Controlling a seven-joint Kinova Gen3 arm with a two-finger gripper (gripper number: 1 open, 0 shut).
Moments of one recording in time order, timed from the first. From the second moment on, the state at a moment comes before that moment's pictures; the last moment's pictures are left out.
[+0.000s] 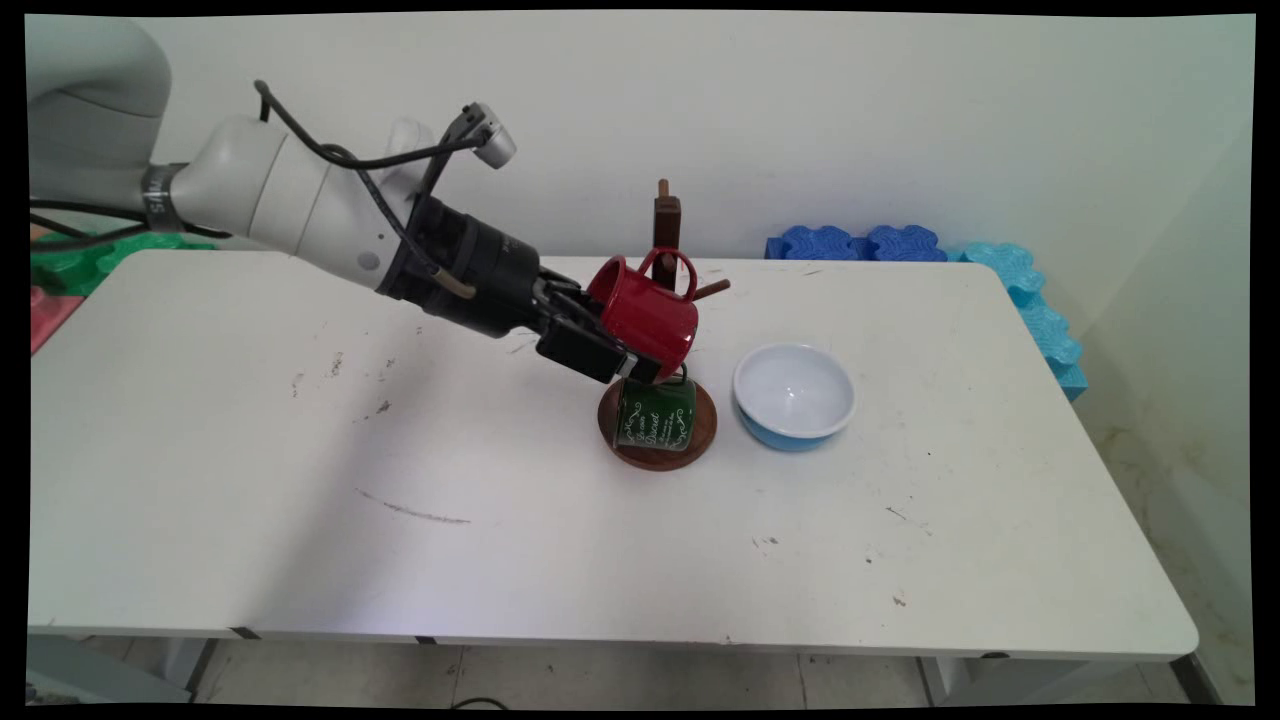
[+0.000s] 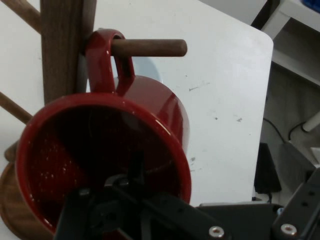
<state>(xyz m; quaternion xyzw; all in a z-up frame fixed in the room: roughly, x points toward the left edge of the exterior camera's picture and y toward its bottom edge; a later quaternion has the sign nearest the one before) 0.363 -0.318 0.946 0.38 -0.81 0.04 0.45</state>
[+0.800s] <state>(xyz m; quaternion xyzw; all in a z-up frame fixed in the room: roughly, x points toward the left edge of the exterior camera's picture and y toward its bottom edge) 0.361 -0.326 0.944 0.39 -0.80 0.04 0.45</state>
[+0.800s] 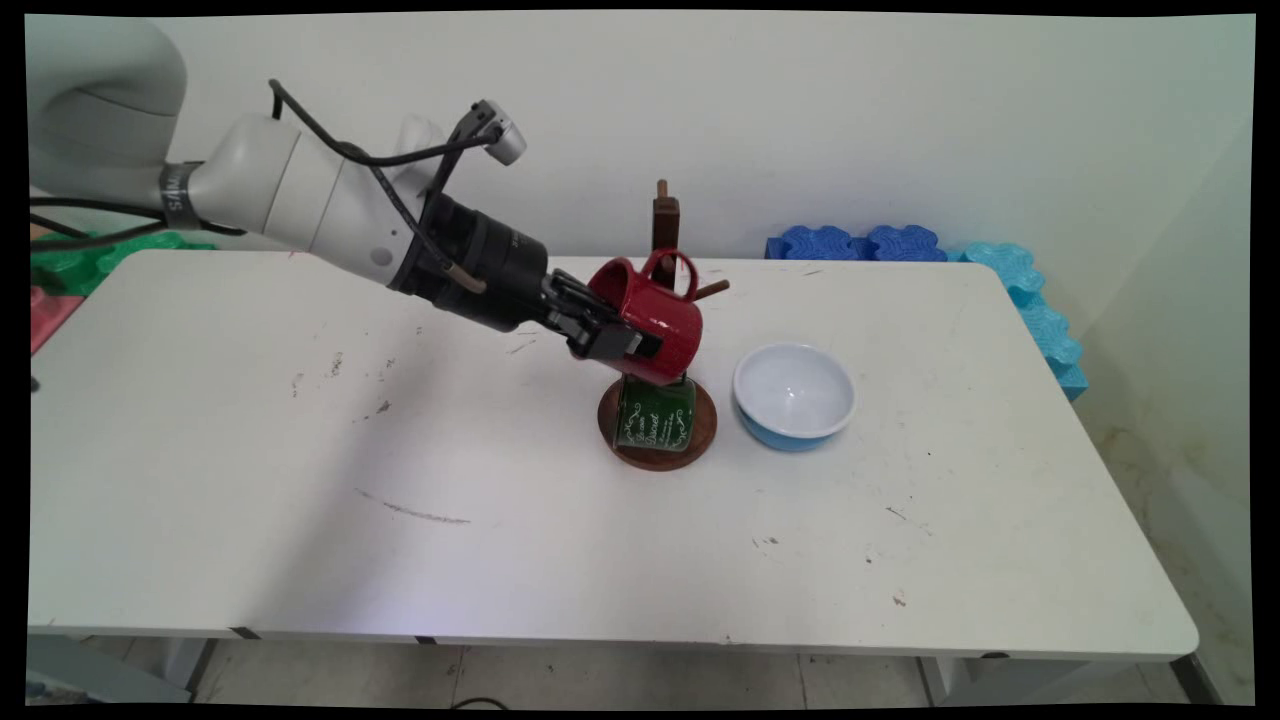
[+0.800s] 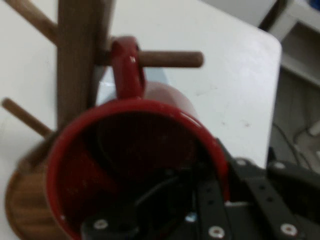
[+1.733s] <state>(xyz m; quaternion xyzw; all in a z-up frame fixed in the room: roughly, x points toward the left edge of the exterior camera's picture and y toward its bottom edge) 0.362 -0.326 0.950 0.38 -0.81 0.04 0.45</state>
